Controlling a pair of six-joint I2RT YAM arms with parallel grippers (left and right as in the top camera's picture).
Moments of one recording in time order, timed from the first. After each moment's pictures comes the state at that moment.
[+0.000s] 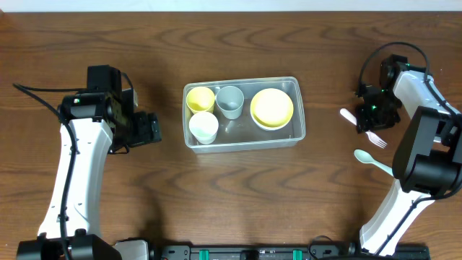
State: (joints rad) left arm 0.08 1.45 1.23 -1.19 0.10 -0.15; right arm -0.22 2.12 1.48 -1.04 0.02 -0.37
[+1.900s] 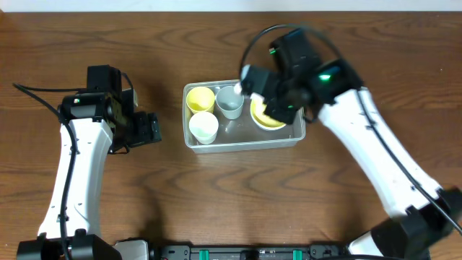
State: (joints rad) left arm 0.08 1.45 1.23 -1.19 0.10 -0.15; right arm 0.52 1.71 1.67 -1.14 -0.10 -0.69
